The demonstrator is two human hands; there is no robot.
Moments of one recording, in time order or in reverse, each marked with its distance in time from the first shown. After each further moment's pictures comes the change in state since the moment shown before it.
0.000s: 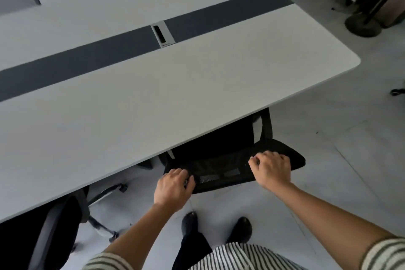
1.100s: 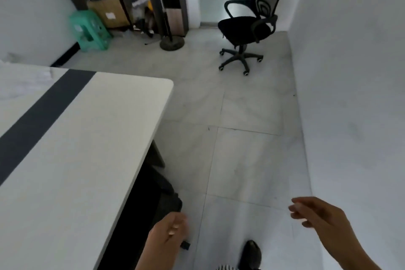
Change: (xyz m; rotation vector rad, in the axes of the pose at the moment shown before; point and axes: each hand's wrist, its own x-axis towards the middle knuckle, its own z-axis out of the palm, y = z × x) left_hand 0.084 0.273 -0.020 -0.484 -0.781 0.287; right_hand -0.243 0.205 -0.083 1.370 0.529 1.050
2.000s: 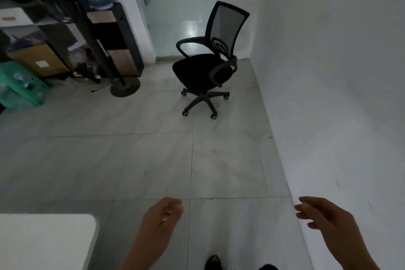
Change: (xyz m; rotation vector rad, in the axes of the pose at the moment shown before) left_hand 0.495 0.359 0.046 0.042 -0.054 0.217; right_hand 0.478 -0.175 -0.114 0.101 0.281 0.043
